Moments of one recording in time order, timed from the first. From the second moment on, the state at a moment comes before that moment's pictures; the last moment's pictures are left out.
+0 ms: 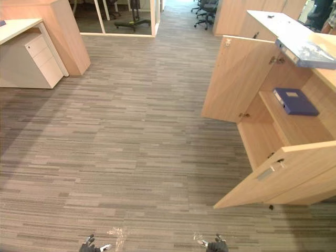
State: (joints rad) left arm 0.21 0.11 0.16 1.02 -0.09 -0.27 0.14; right arm 0.07 -0.02 -0.28 1.13 0.02 -0.10 -0.10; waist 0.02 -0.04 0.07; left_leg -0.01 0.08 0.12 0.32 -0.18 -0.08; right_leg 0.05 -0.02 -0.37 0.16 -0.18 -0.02
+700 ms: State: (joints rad) left arm 0.19 0.08 0.16 1.01 -0.16 -0.27 0.13; right arm 0.09 -0.04 -0.32 1.13 0.01 -0.08 -0.08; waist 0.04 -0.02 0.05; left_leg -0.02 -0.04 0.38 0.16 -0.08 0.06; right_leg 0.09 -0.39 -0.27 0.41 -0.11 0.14
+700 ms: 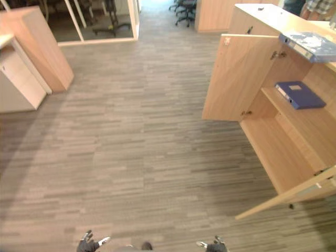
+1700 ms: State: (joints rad) left arm 0.12 0.02 0.28 0.94 -0.13 -0.24 0.14; right arm 0.09 -0.01 -0.33 1.06 0.05 -0.09 -0.08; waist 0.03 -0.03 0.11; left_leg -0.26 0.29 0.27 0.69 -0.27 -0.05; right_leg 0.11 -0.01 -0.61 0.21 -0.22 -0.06
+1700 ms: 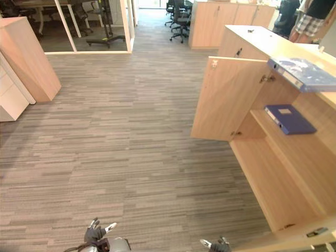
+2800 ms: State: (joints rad) left arm 0.10 -0.02 0.26 1.02 -0.08 -0.24 0.12; right arm 0.12 -0.02 -0.37 1.03 0.06 -0.10 -0.06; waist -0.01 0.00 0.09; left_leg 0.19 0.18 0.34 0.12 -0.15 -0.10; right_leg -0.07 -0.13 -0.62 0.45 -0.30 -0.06
